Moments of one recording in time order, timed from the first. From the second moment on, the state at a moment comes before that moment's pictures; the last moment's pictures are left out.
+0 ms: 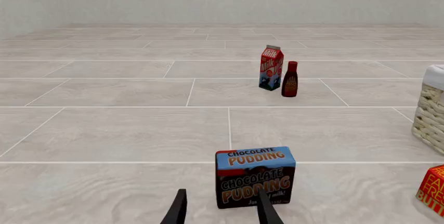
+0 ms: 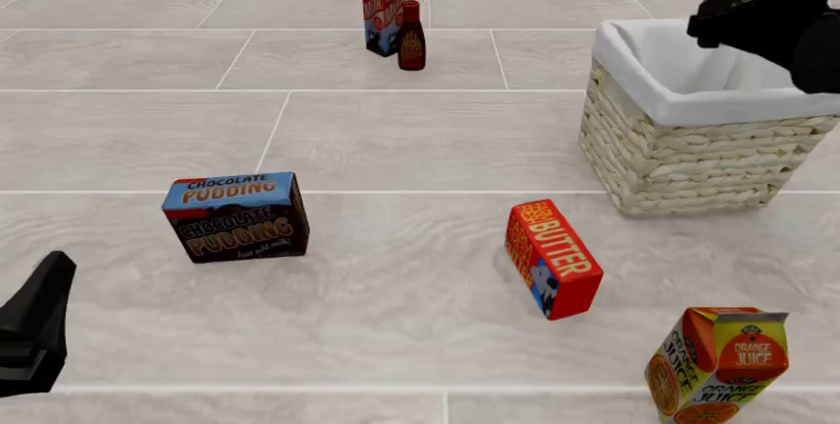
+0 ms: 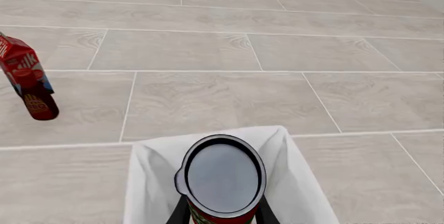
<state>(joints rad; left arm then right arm) 0.00 0.01 0.00 0.00 0.00 -0.15 1.72 -1.25 -0.19 -0.10</state>
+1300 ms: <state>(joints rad) 0.00 0.01 0.00 0.00 0.00 -0.15 1.80 -1.31 -0.16 -0.11</state>
